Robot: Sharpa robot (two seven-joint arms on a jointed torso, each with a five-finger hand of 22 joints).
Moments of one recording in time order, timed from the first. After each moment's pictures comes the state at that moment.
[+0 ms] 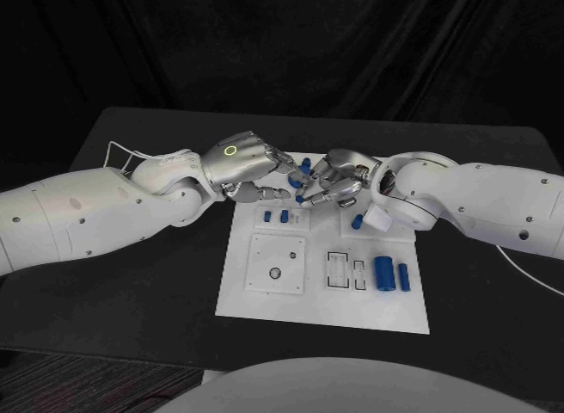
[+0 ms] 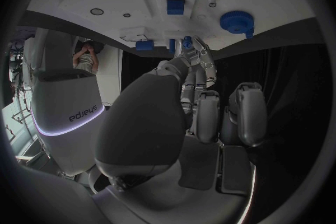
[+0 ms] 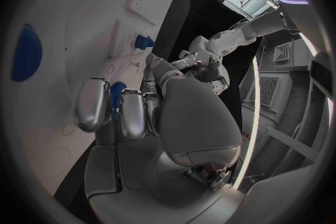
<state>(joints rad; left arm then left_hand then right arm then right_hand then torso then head) 1.33 -0.75 -0.21 1.42 -1.61 -0.64 0.53 1.57 -0.19 0.28 0.24 0.11 0.93 0.05 0.07 0.08 0.89 0.01 0.35 0.38 1.42 -0.06 1.43 1.31 0.05 1.40 0.08 1.34 1.31 1.32 -0.64 -0.21 1.40 -0.77 -0.11 0.02 1.38 -0.04 0.24 0.01 0.26 1.10 0.06 0.18 0.29 1.45 -0.02 1.42 1.31 1.47 -0.09 1.34 1.24 0.09 1.46 0.02 1.15 1.31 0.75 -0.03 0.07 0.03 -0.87</state>
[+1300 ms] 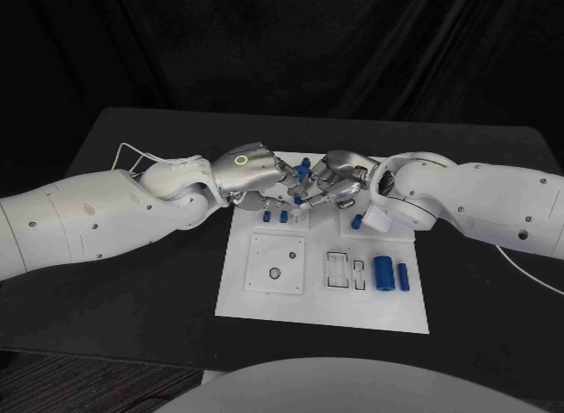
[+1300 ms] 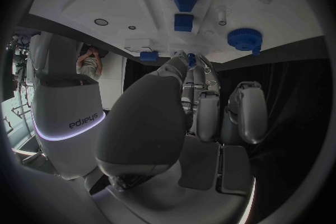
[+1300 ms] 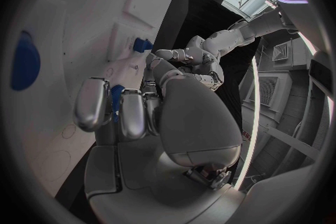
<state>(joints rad) 1.31 -0.72 -0.21 1.39 -1.68 -0.57 0.51 1.57 -0.17 0.20 0.23 0.07 1.00 0.06 0.09 0.11 0.90 0.01 0.56 0.57 1.41 -0.05 1.42 1.31 0.05 1.39 0.10 1.33 1.31 1.32 -0.64 -0.21 1.41 -0.77 -0.10 0.02 1.38 -0.05 0.24 0.01 0.26 1.10 0.06 0.18 0.31 1.44 -0.02 1.41 1.31 1.47 -0.09 1.34 1.23 0.09 1.46 0.02 1.15 1.31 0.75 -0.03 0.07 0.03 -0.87</state>
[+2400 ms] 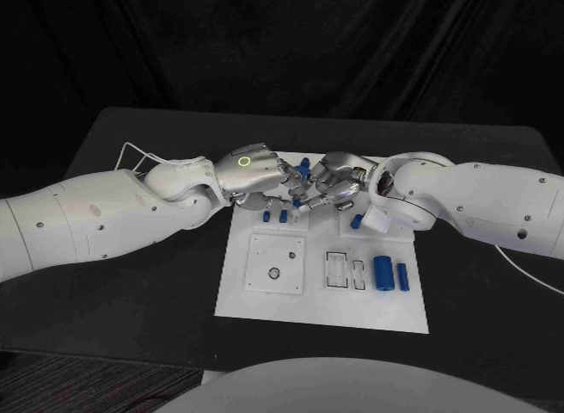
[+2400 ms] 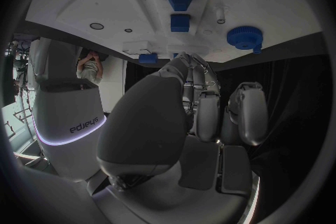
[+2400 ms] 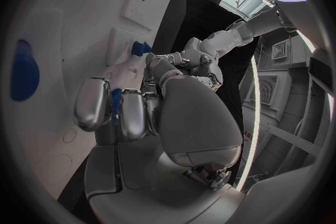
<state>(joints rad) 1.30 -0.70 -0.21 1.37 -1.70 -0.59 0.50 1.58 -0.14 0.21 0.23 0.12 1.06 0.06 0.11 0.13 0.91 0.00 0.61 0.61 1.41 -0.05 1.42 1.31 0.05 1.40 0.11 1.34 1.31 1.32 -0.64 -0.21 1.41 -0.76 -0.07 0.02 1.38 -0.05 0.23 0.00 0.26 1.10 0.06 0.18 0.31 1.44 -0.02 1.41 1.31 1.47 -0.09 1.33 1.23 0.09 1.46 0.02 1.15 1.31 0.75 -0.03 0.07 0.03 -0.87</state>
